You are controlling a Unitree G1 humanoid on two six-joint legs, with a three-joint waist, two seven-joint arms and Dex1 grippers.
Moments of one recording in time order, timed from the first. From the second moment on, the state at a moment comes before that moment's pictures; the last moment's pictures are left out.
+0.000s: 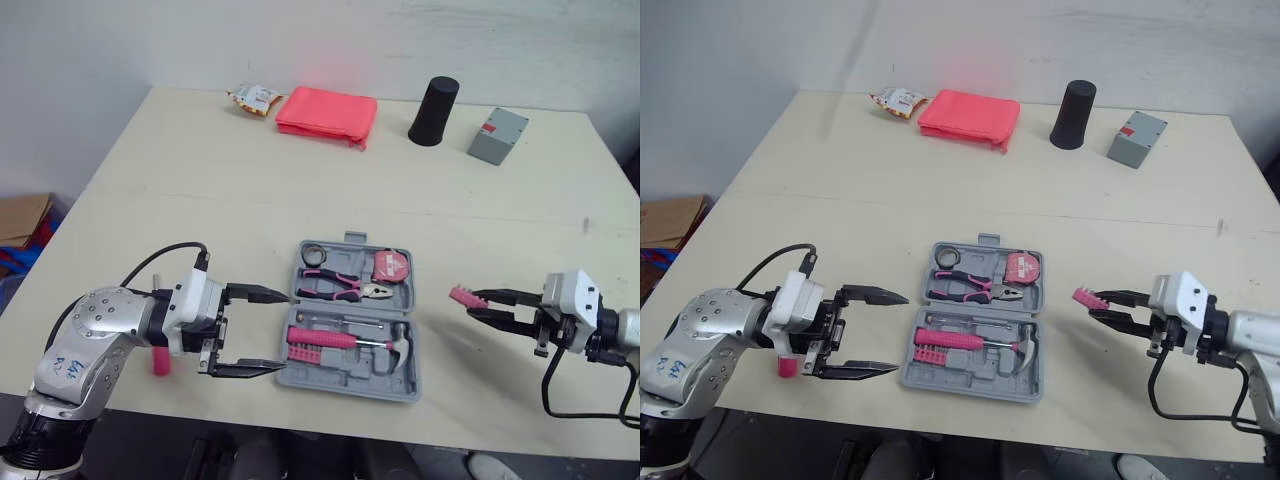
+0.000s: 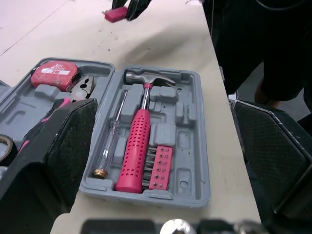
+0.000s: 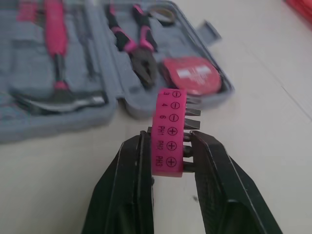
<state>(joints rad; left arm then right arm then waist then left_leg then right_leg) -0.16 0.78 0.04 -0.35 -0.60 0.26 -1.23 0.01 -1.00 -0.24 -0.24 0.50 0.20 1.19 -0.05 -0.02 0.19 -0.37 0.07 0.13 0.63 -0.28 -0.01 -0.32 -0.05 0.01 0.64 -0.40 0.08</state>
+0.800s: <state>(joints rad) -0.10 0.74 -0.01 -0.34 -0.54 0.21 -1.22 -0.51 -0.97 0.42 -0.70 0.57 1.05 0.90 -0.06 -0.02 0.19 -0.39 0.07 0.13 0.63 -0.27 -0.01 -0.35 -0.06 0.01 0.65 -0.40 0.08</state>
